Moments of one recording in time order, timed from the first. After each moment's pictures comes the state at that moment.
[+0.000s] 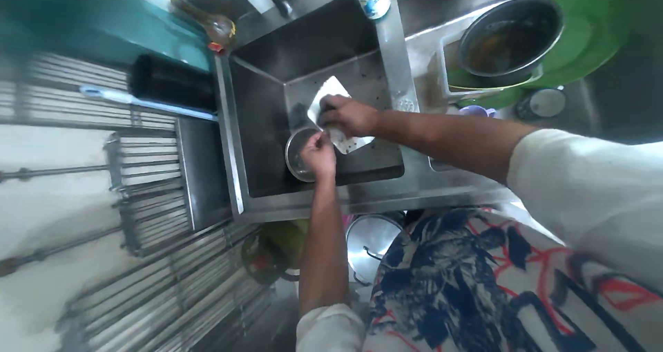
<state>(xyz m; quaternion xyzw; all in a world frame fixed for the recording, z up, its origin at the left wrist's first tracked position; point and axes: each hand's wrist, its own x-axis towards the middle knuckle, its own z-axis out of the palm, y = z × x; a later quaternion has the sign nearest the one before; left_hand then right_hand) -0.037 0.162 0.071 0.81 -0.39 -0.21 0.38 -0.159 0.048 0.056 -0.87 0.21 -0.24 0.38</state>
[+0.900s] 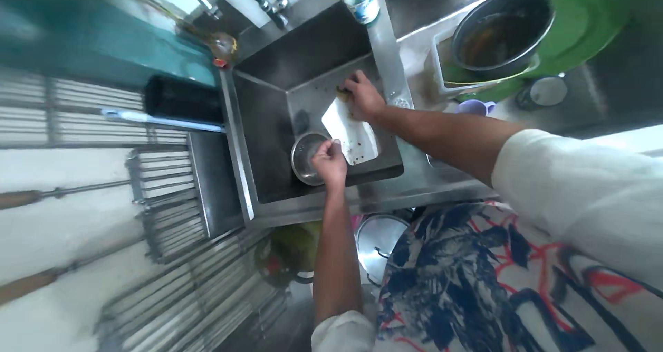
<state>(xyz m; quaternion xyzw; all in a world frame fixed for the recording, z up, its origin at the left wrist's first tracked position) -0.057 0.179 0.081 0.81 -0.43 -0.24 0.33 -0.172 0.031 0.041 -0.71 0.47 -0.27 0.45</state>
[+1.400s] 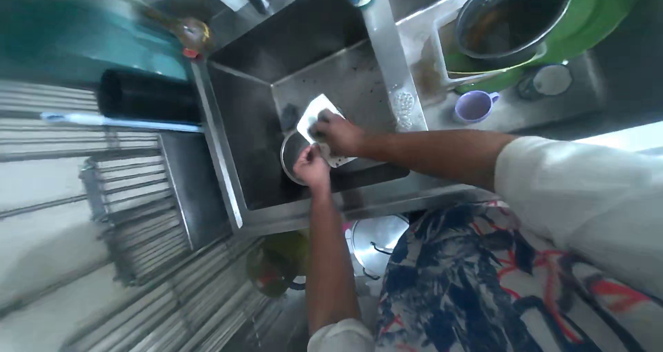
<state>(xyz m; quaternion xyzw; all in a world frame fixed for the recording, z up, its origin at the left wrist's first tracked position) -0.012 0.172 0.047 0.84 -0.34 -0.22 0.37 -0.118 0.083 0.024 -0.75 0.36 -0.23 0.51</state>
